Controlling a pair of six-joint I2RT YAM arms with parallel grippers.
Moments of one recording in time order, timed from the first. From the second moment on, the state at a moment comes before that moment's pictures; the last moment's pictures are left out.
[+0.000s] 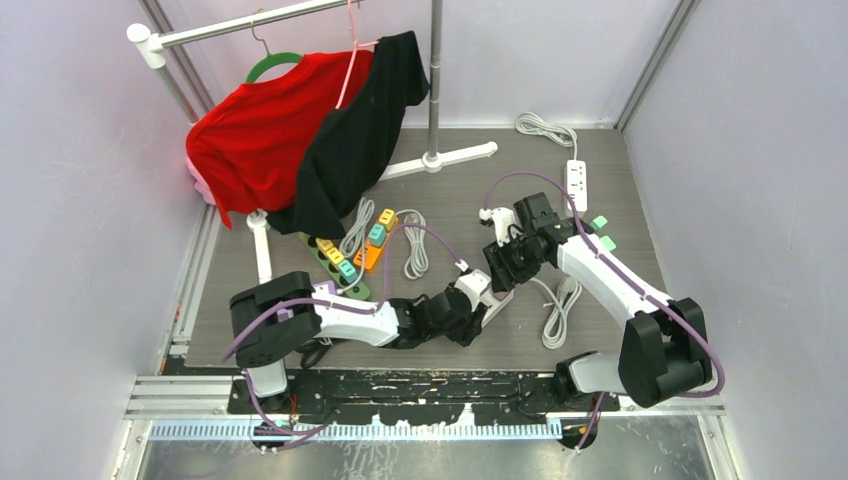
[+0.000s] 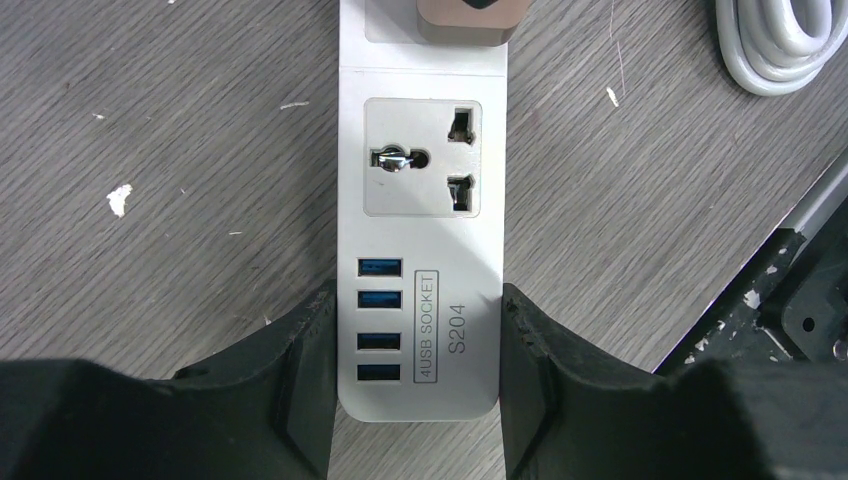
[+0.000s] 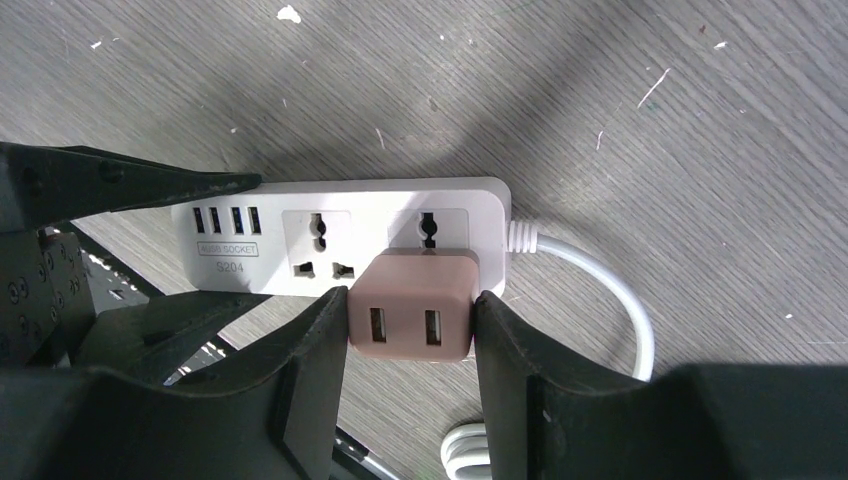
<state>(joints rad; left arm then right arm) -1.25 1.78 0.89 0.21 -0.23 -0.45 0.32 1.32 0.91 -0.77 -0.32 -0.23</state>
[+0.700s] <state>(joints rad) -1.26 1.79 0.90 0.19 -0.23 -0.45 0.19 1.32 0.91 -0.81 -0.50 -0.26</state>
